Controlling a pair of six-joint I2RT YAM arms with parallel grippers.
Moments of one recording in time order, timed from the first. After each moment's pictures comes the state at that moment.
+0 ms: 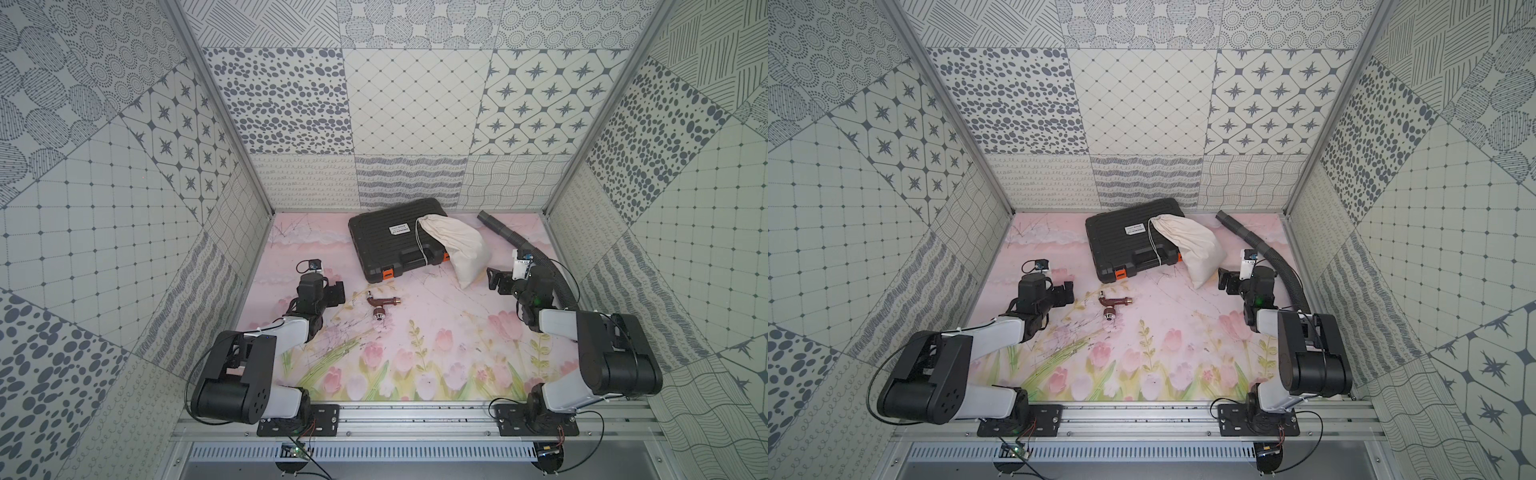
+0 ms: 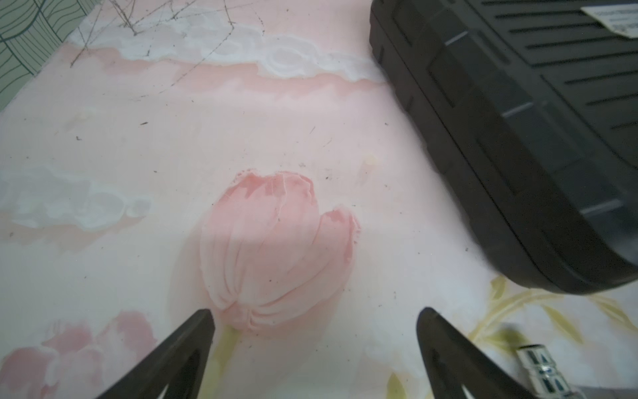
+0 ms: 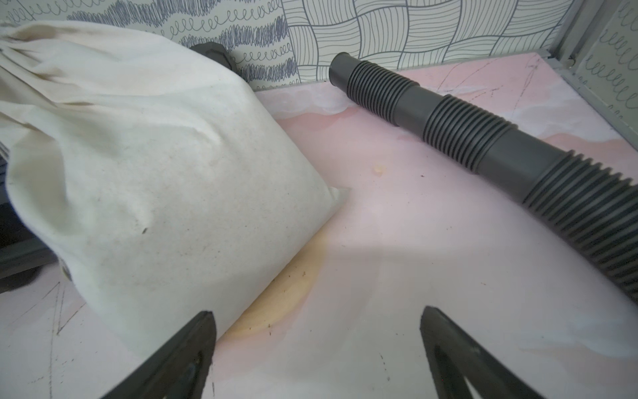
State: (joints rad) left arm -0.07 1.43 0.48 0.37 -0.11 -0.13; right arm -0.04 1.53 0.50 0.62 -0.20 0.08
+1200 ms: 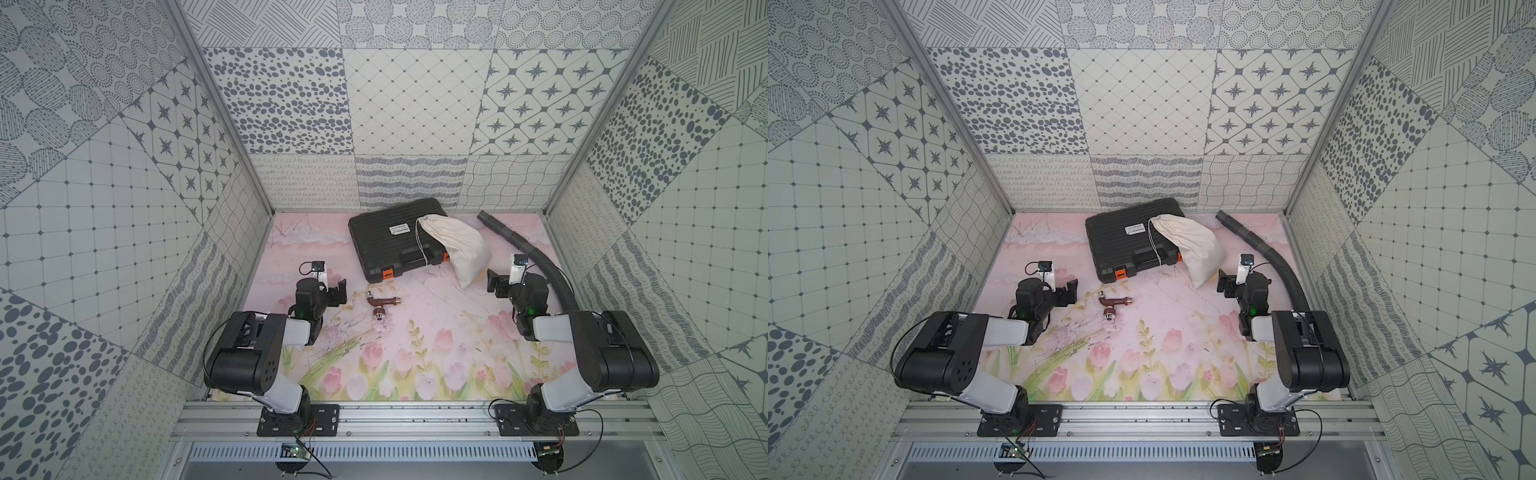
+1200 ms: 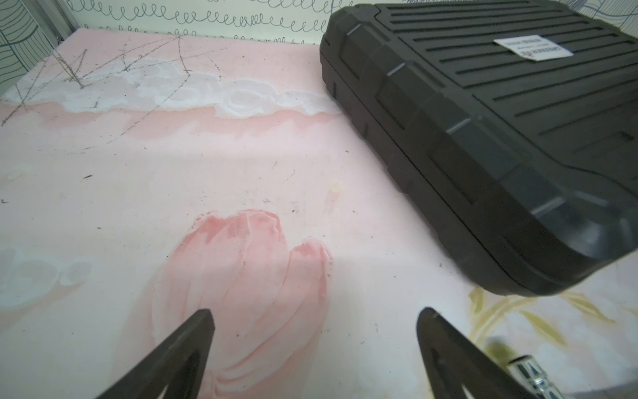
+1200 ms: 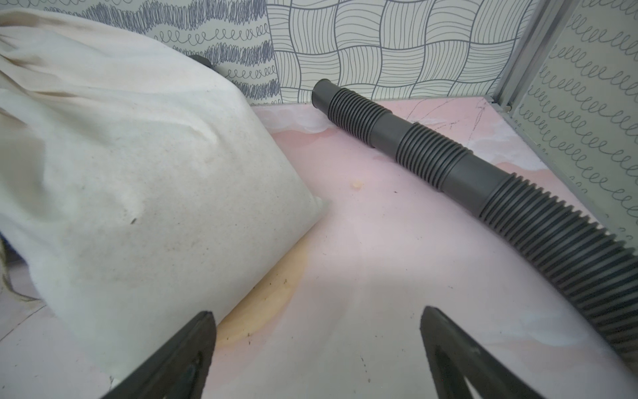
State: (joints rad) left arm -0.03 1.57 0.40 0.73 0.06 -0.05; right arm 0.02 1.56 0.40 0.83 -0.04 0.03
